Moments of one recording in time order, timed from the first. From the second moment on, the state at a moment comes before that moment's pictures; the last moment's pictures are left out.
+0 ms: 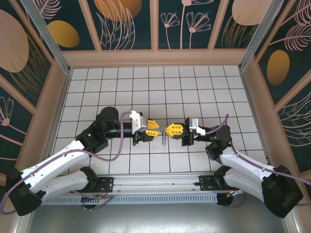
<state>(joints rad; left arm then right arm) -0.83 0.98 0.79 -0.01 0.67 0.16 0.65 0.94 0.31 1.09 -0.90 0.14</state>
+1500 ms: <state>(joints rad) -0.83 1.05 0.84 -0.04 0.62 0.26 0.63 0.93 0.33 0.97 -0.84 0.10</state>
